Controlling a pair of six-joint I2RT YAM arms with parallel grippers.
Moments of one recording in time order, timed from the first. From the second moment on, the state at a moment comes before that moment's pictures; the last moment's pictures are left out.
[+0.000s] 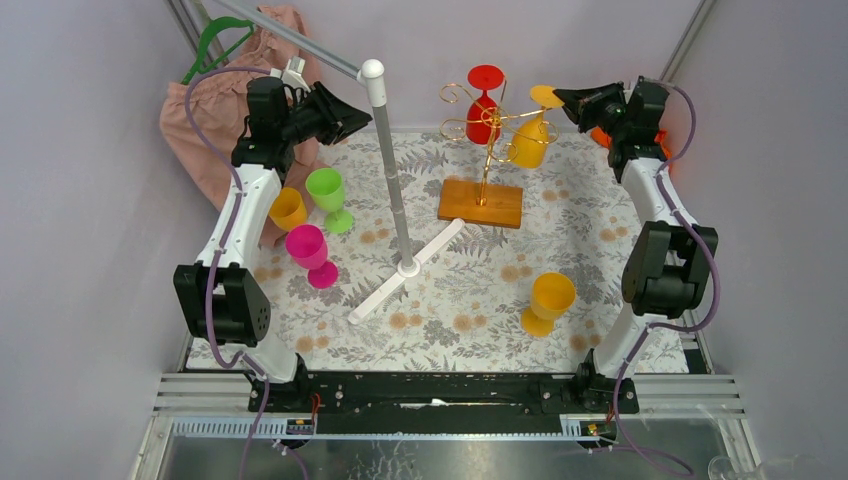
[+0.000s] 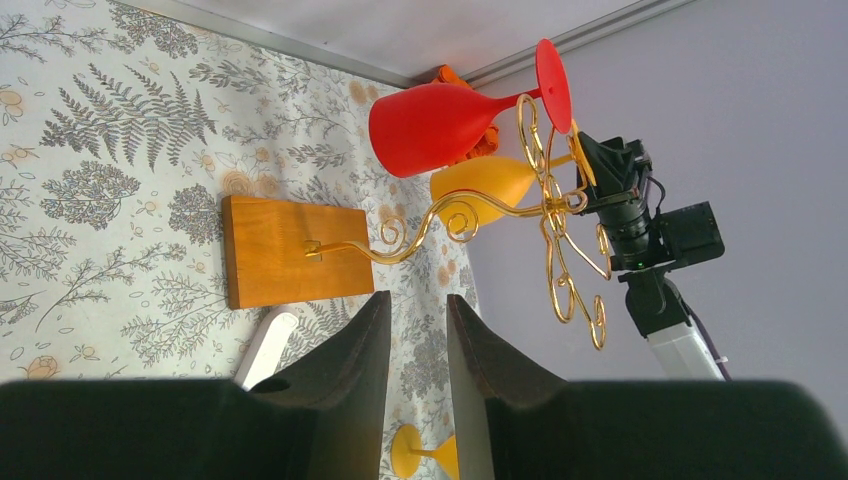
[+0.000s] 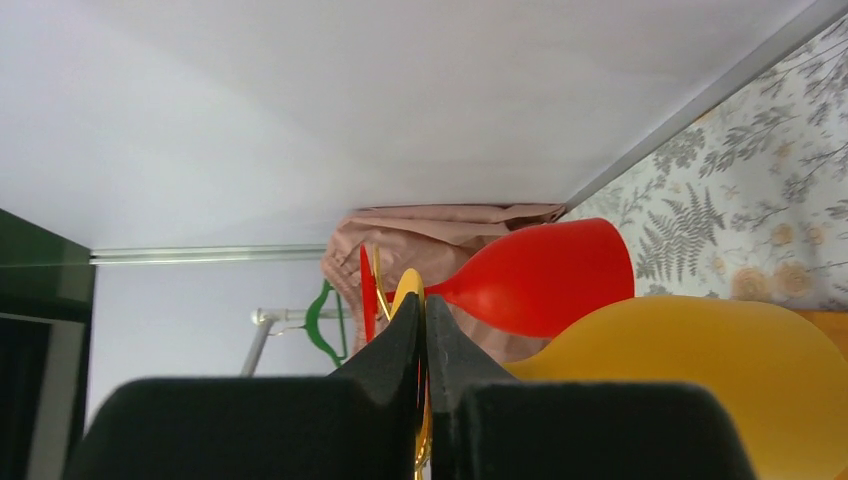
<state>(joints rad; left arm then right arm) -0.02 1.63 1.59 -0.21 0.68 -0.85 -0.13 1.83 1.55 0.16 -0.57 1.38</state>
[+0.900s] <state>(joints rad) -0.02 1.65 1.59 -0.21 0.68 -0.85 -0.14 1.75 1.50 0.26 -0.65 1.44</state>
